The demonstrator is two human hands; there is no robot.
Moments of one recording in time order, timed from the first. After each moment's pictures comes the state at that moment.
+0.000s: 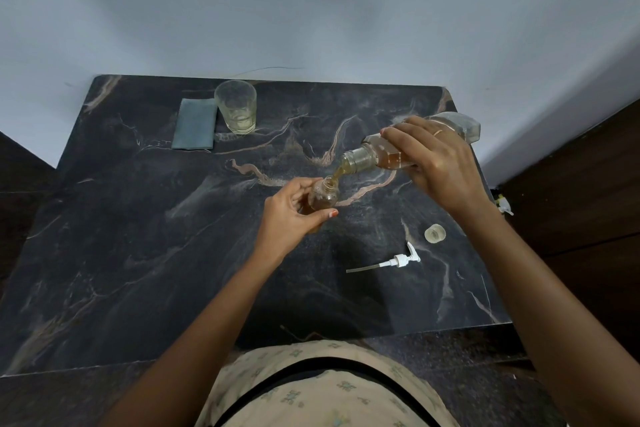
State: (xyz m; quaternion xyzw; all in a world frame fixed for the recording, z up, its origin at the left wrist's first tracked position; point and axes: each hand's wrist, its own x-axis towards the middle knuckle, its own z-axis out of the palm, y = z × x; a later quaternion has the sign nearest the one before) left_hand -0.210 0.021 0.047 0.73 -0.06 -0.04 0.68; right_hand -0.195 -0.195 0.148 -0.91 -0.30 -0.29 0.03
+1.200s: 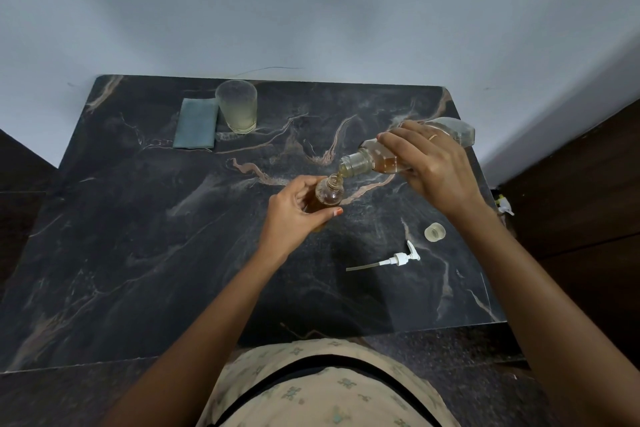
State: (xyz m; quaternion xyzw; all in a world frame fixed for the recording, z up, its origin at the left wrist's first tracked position) left_hand -0.214 0.016 0.056 0.73 -0.07 -0.05 0.68; right_hand -0.200 -0.191 0.145 -0.91 -0.30 -0.28 0.03
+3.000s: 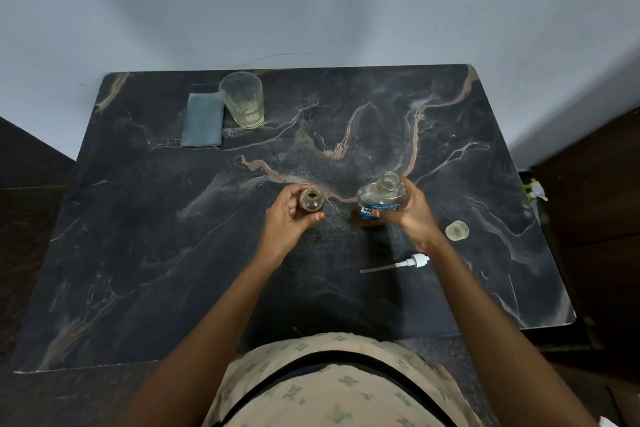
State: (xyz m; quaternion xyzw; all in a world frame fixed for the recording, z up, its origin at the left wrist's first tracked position) left_hand -0.191 0.032 -0.009 0.73 0.02 -0.11 0.67; right_hand -0.195 -0.194 0.006 -0.74 0.12 0.09 0.66
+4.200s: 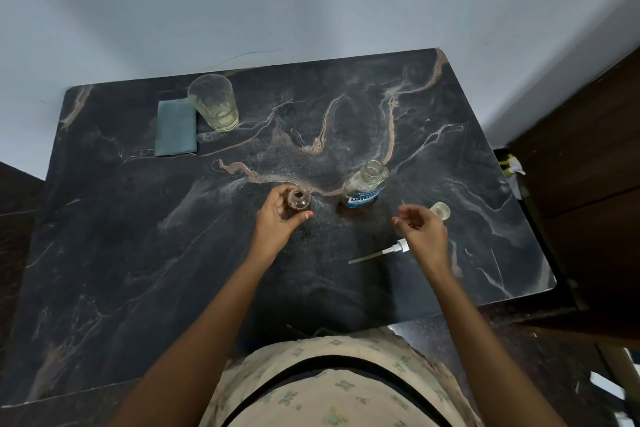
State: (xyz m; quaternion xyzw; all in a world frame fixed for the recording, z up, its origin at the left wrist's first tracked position) left_hand -0.183 0.025 -0.040 0.74 0.01 -0.13 0.66; right_hand -0.256 -0.208 -0.012 -0.80 0.29 -0.06 0.52
